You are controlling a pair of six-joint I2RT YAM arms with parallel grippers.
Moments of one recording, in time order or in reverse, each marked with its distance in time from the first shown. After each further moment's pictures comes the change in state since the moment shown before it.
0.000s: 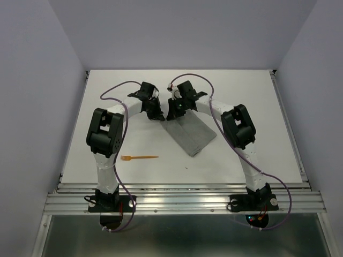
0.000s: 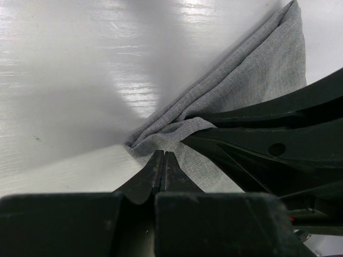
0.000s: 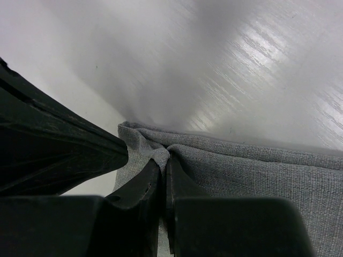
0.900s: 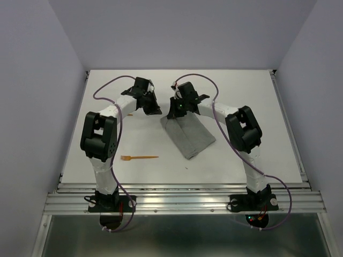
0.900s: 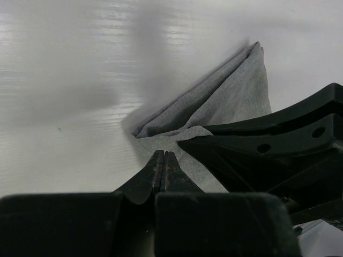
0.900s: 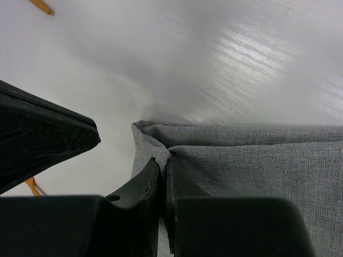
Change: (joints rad) left arm 0.043 -0.084 0.000 0.000 -0.006 -0.010; right arm 0.026 -0.127 -0.159 0.126 0.142 0.194
